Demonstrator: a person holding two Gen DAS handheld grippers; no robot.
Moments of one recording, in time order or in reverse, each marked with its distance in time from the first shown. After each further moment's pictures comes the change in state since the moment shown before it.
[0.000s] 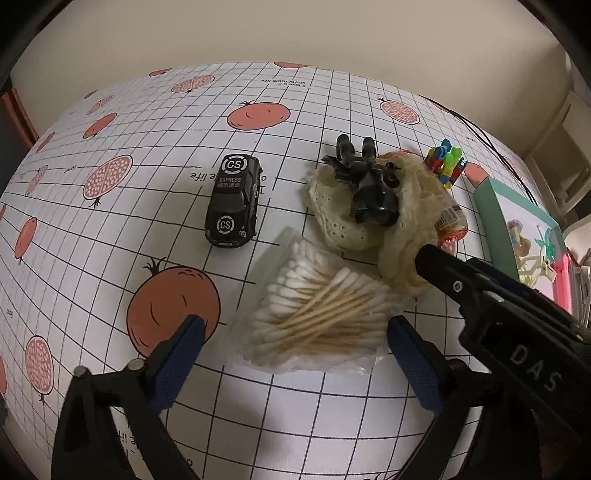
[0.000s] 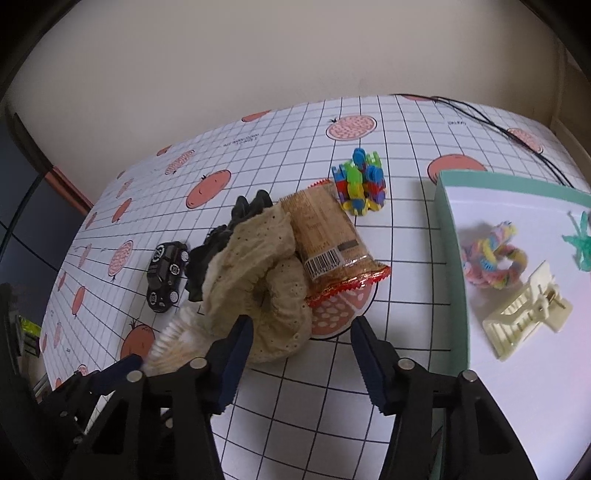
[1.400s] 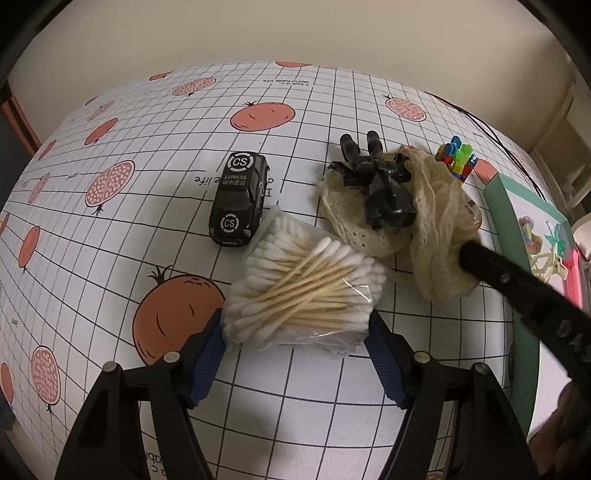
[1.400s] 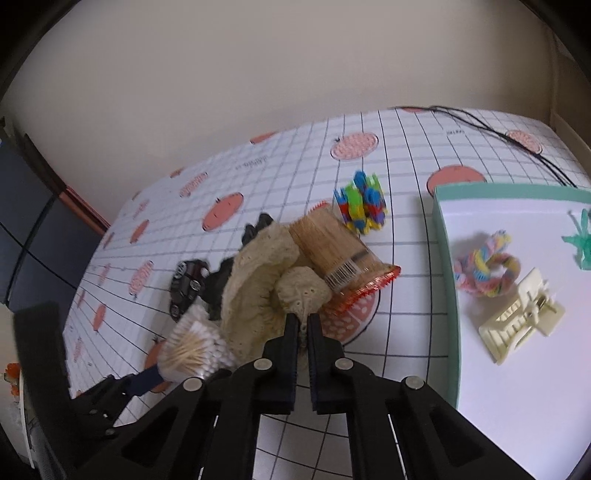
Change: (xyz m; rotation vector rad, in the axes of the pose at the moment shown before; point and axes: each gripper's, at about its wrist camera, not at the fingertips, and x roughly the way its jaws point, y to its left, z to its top) left arm 0.005 -0.002 0.002 0.020 -0.003 0.040; right arm -0.027 -0.007 0.006 0.033 -0.081 0.088
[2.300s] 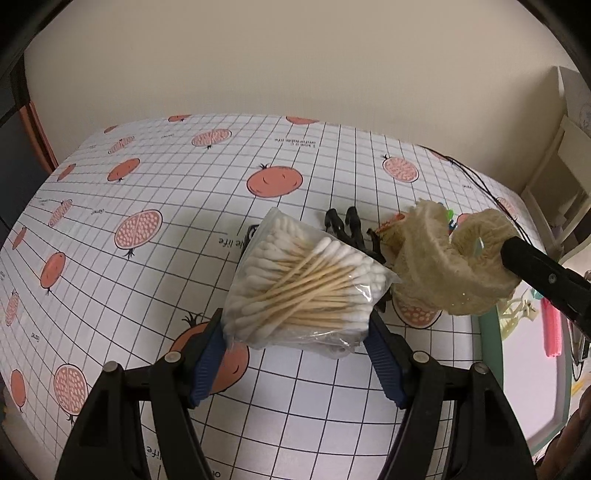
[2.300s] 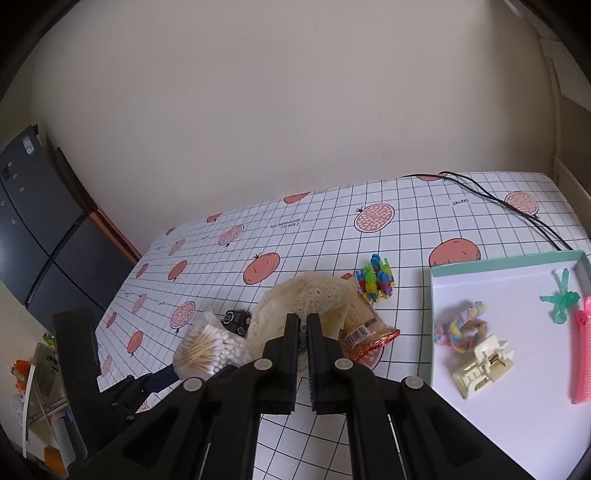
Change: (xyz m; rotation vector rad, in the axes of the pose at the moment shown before) left arm -0.047 0.003 0.019 -0.037 -0.154 0.004; right arm -0.061 0.007 0.023 -0.048 -0.151 0.072
